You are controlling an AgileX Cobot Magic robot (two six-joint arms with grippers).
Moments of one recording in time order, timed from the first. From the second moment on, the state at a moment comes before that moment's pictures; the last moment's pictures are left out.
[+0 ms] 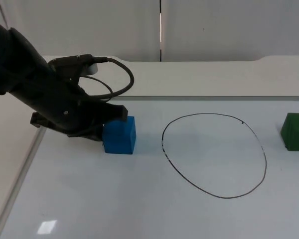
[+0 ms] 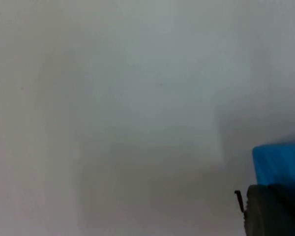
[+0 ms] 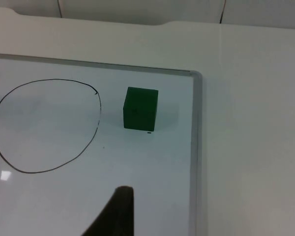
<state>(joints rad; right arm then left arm) 0.03 0.00 -0.52 0.00 1.08 -0.05 -0.30 2.03 -1.01 -0.90 0.23 0.68</state>
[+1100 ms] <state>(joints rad) 0.03 0.00 -0.52 0.00 1.08 -0.05 -0.38 2.03 -1.01 -0.91 0.18 0.68</state>
